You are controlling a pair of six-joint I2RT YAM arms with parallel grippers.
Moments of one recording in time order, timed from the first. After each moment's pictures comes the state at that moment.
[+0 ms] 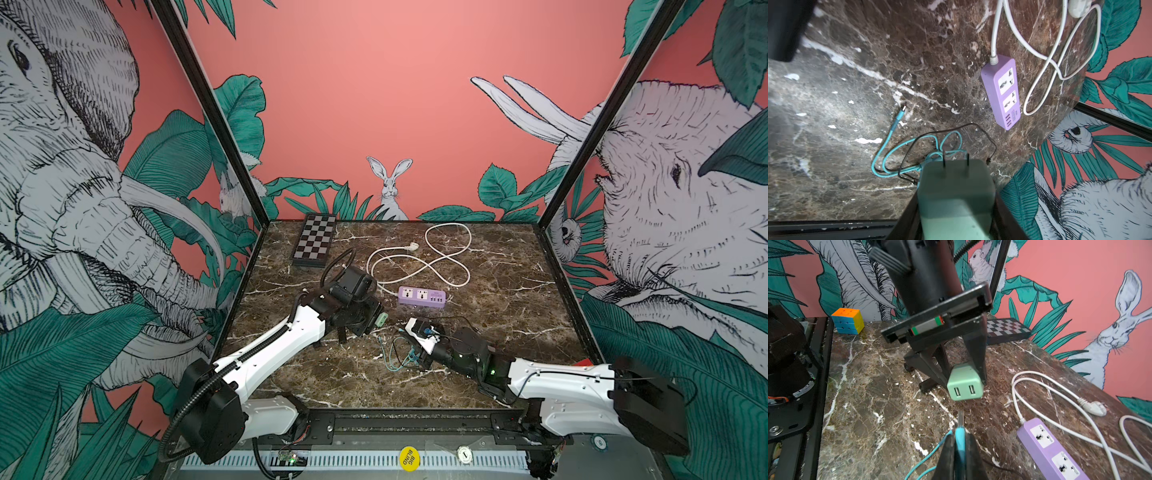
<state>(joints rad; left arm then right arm) -0.67 1.26 0.97 -0.67 0.20 -1.58 1.12 1.24 0.44 0.59 0.11 -0.18</state>
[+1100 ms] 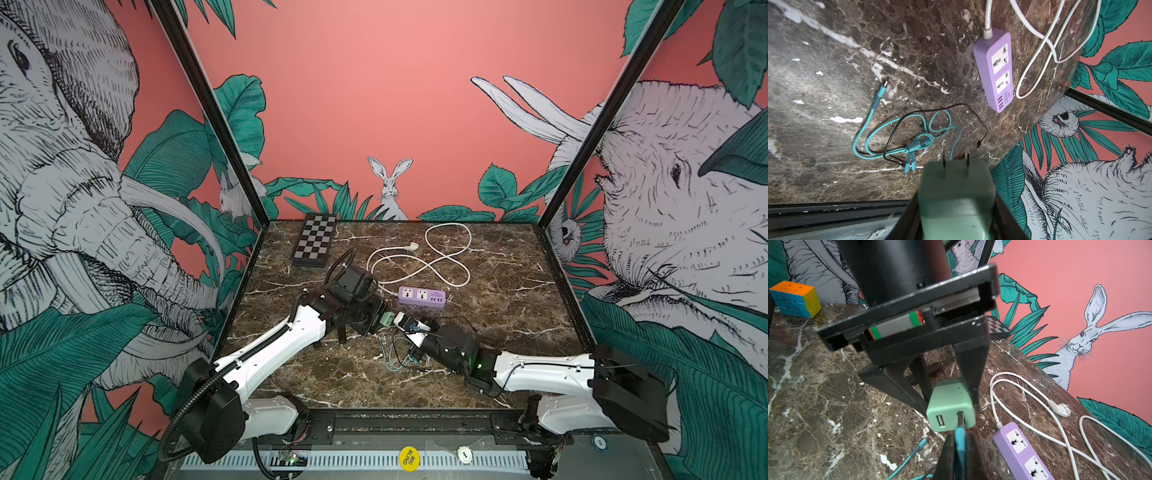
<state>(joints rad) -0.67 1.26 0.97 -0.64 0.28 -1.61 1.13 1.34 0.54 0.56 0.23 -0.27</state>
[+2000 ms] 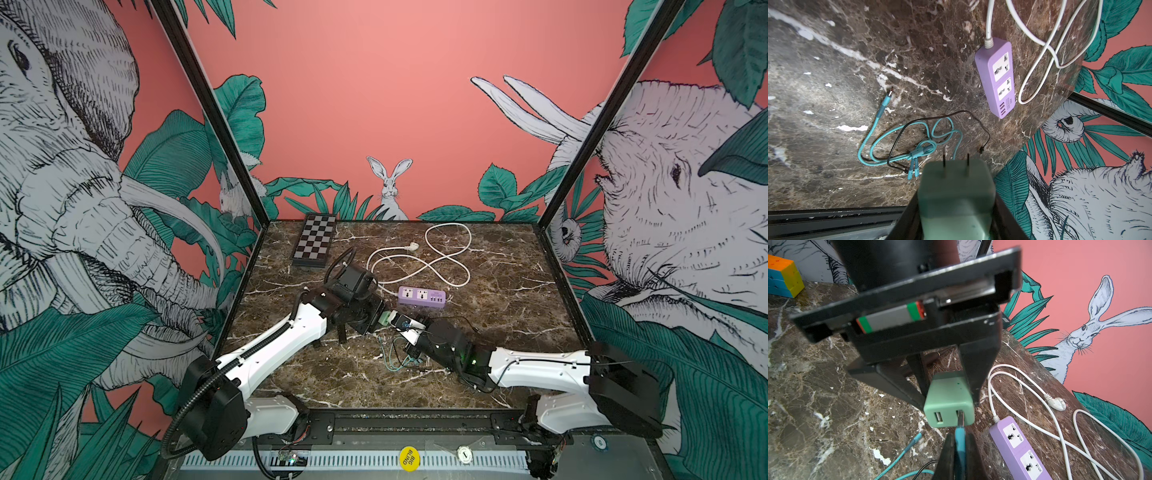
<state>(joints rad) -0.67 1.28 0.98 -0.65 0.26 -1.59 1.13 1.38 0.62 0.44 0.27 -0.28</state>
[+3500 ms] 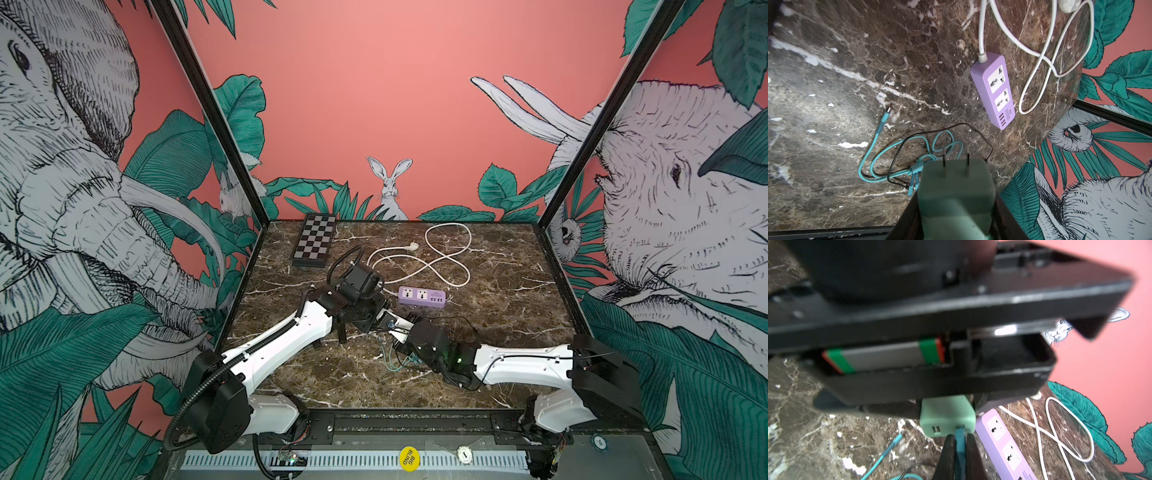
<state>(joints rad) -0.72 1.31 1.02 -0.66 0.15 -1.57 1.18 1.49 0.72 0.38 0.47 -0.32</state>
